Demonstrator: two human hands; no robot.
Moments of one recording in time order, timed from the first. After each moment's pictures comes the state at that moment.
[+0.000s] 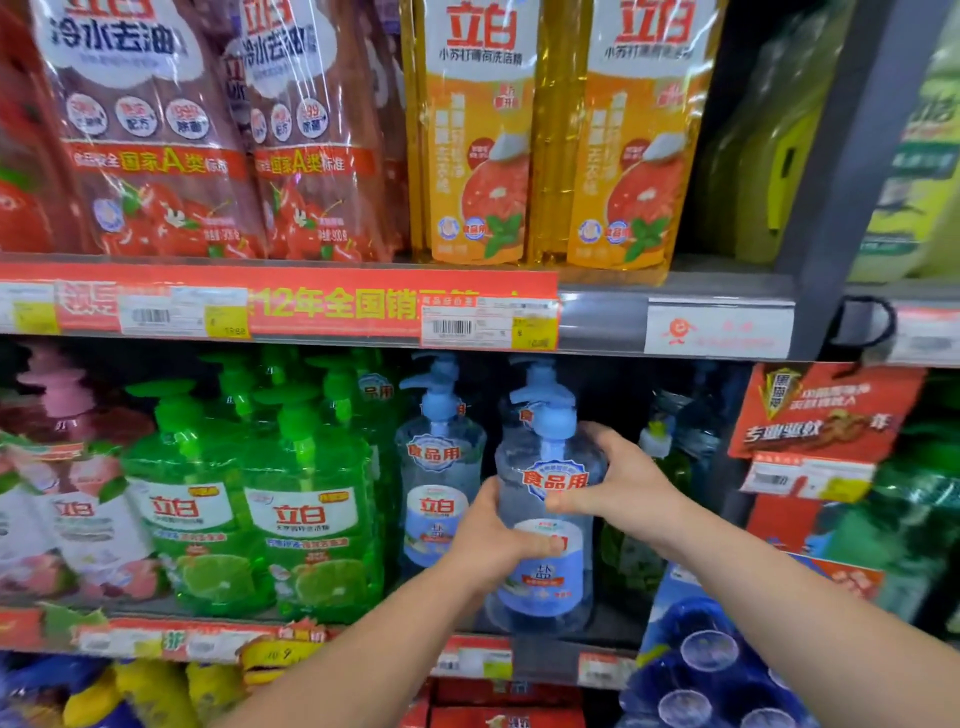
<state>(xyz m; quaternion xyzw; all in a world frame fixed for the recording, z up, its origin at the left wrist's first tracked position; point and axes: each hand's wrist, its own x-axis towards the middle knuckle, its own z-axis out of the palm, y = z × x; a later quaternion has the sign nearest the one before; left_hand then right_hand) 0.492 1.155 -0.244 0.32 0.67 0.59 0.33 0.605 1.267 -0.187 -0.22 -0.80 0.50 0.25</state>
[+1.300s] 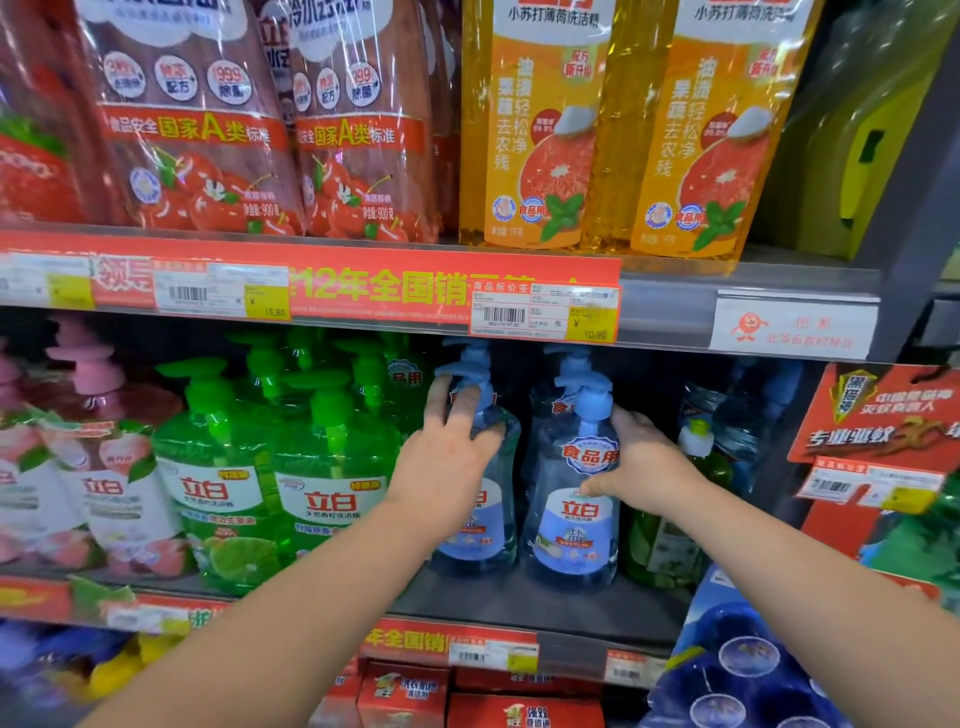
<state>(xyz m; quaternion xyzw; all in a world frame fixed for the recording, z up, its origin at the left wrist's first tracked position) 0.431 1.122 -0.199 0.49 0.81 0.05 -0.30 0.571 1.291 -0.186 -0.34 -0.91 0.20 0.13</state>
